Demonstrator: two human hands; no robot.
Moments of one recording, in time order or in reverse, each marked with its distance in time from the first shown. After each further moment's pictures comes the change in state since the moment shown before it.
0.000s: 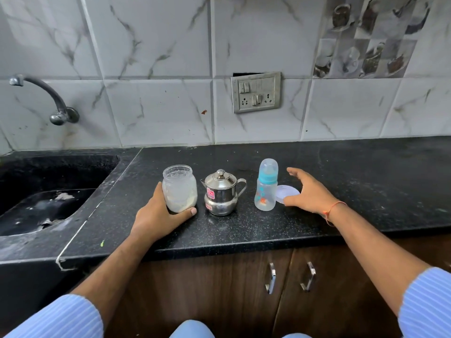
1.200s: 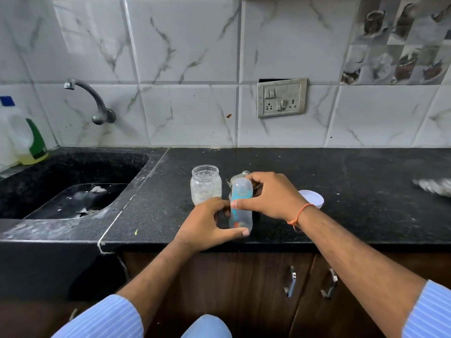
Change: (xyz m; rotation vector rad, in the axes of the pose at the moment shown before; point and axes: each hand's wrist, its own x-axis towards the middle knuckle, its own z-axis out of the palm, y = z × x) left_hand -0.040 0.027 0.020 -0.164 -0.057 0.509; right_hand -0.045 -0.145 0.057 -0.035 -0.059 -0.377
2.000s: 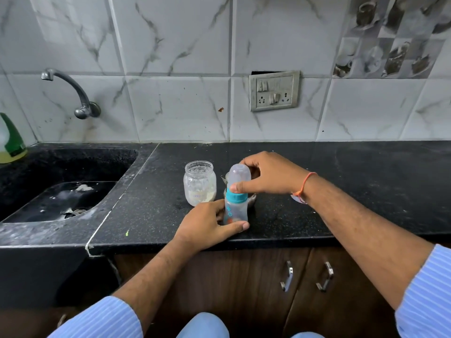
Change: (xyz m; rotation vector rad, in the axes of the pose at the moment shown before) left_hand 0.006 0.007 0.006 0.074 -0.160 -0.149; right_hand 0.026 -0.015 -0.031 -0.037 -0.170 -0.054
